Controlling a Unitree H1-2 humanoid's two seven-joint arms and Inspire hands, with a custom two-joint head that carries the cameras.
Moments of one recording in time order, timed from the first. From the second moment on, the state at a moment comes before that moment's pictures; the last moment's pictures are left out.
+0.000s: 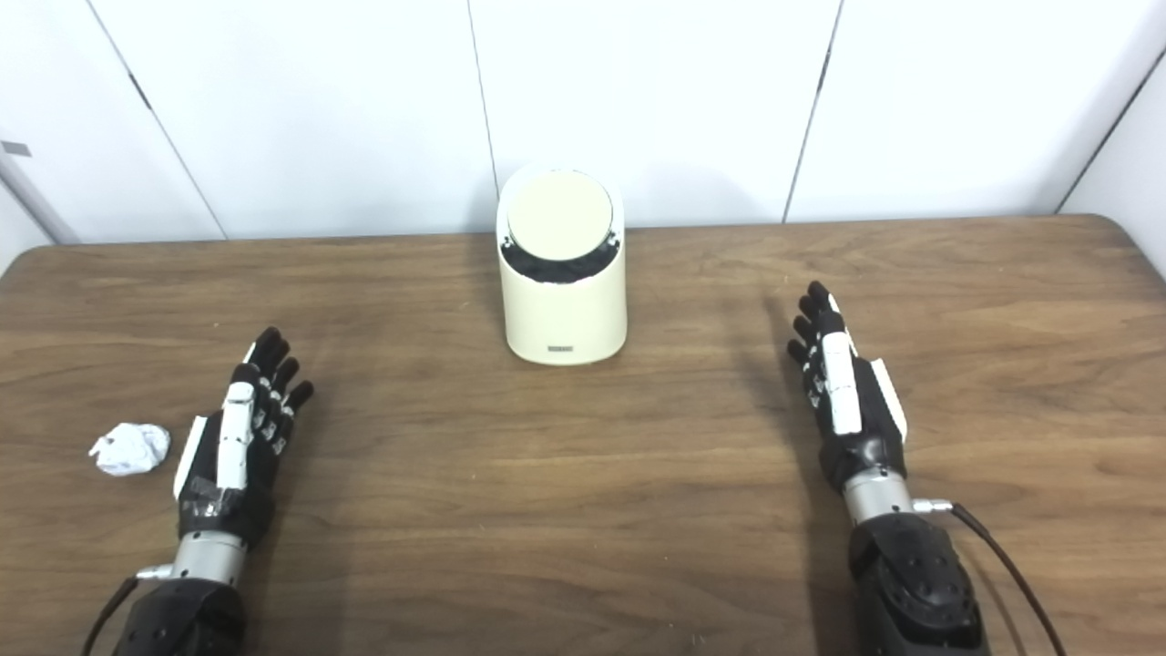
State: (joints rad) left arm 0.02 0.12 0.16 -0.06 -0.23 -0.02 -0.07; right arm -0.11 -0.15 -0.11 -0.01 0.08 0.07 0.05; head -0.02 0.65
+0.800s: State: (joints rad) left arm 0.01 0.12 0.16 -0.04 -0.21 -0.05 -0.08; right arm -0.35 -0.23 -0.04 -0.05 -0.16 0.18 0.01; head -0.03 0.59
